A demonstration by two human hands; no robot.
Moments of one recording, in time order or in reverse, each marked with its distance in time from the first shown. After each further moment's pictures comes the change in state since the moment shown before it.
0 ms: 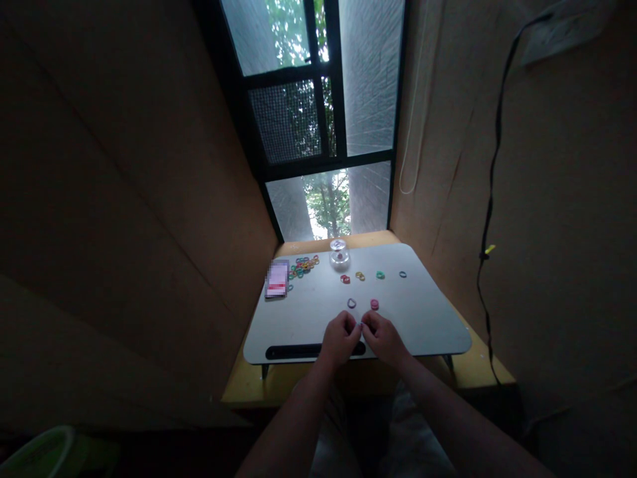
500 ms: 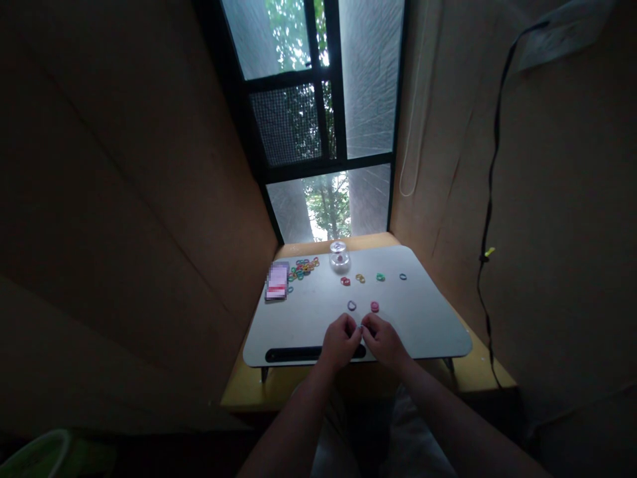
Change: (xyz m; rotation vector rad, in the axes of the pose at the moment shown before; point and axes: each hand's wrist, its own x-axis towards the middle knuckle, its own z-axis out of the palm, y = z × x) left_hand 0.000 0.001 0.000 0.013 -0.006 -0.014; right_hand 0.001 -0.003 -0.001 0.002 -0.007 0.001
